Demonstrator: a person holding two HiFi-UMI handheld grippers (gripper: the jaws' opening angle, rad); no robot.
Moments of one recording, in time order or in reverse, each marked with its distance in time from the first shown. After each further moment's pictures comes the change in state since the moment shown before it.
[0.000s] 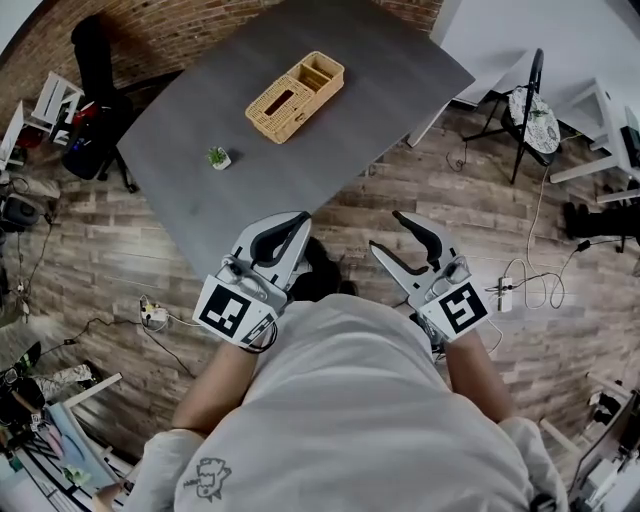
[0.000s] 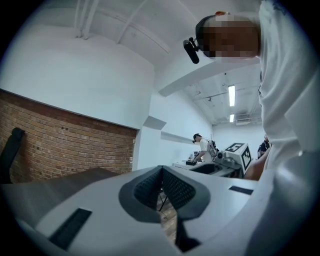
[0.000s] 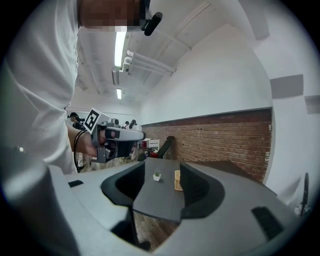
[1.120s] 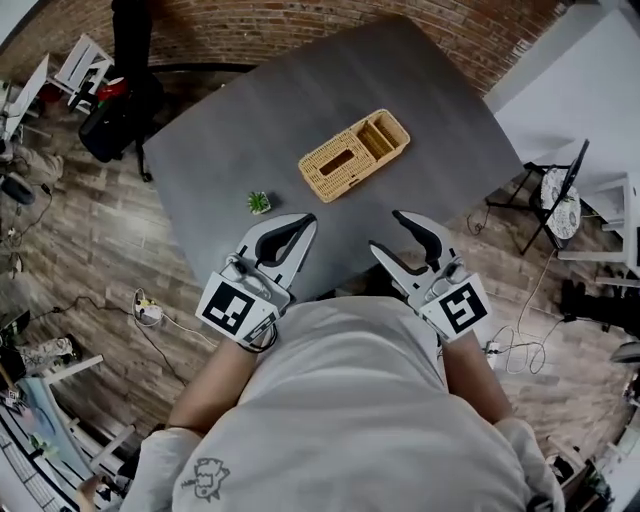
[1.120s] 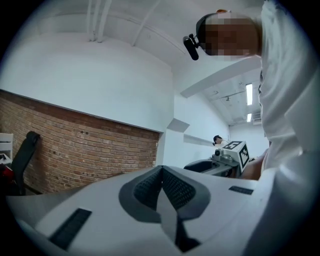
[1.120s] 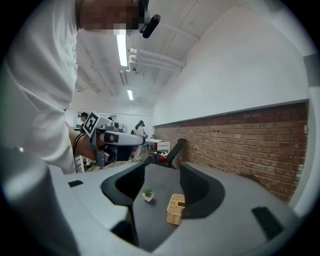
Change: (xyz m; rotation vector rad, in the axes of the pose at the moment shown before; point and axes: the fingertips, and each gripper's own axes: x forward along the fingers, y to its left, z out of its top) left arm 0.037 0.203 0.027 -0.028 -0.026 0.159; right arm 0.208 -0.090 0.042 -0.036 -0.005 0.188
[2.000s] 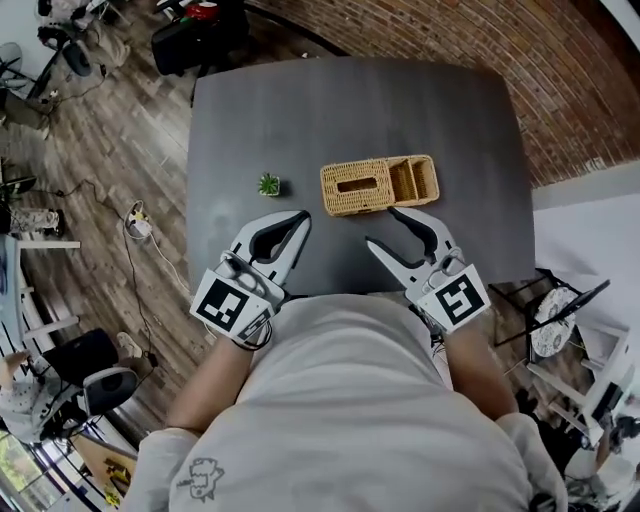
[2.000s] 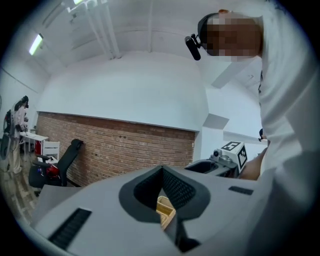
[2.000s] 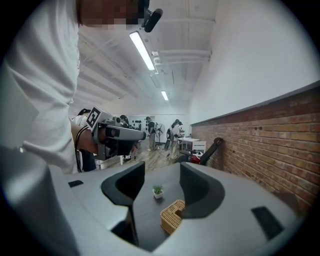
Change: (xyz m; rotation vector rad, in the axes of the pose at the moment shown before) left arm 0.036 0.036 0.000 -0.041 -0.013 0.488; right arm 0.059 -0.079 -0.012 -0.079 0.027 0.517
